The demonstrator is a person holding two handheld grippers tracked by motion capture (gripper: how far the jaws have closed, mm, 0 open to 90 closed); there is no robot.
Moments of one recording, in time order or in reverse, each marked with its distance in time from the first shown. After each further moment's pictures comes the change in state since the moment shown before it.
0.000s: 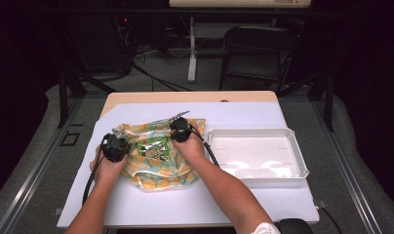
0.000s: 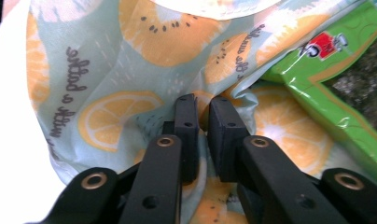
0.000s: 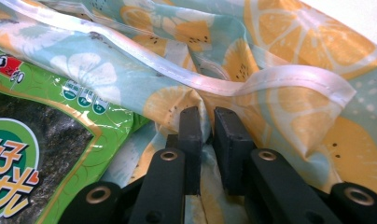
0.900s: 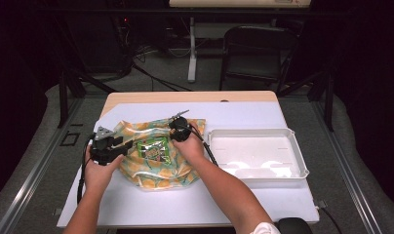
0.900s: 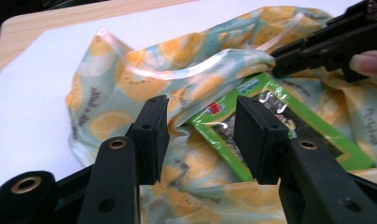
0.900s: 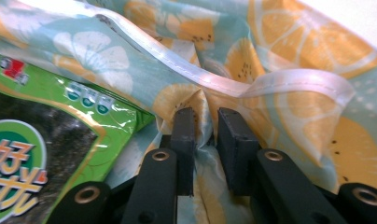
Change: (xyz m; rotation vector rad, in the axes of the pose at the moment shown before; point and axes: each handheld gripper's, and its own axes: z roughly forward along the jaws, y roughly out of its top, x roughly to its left) left arm -0.004 0.006 -0.072 -0.215 -0.177 -0.094; right arm 0.001 0.004 -0.005 0.010 0.003 0.024
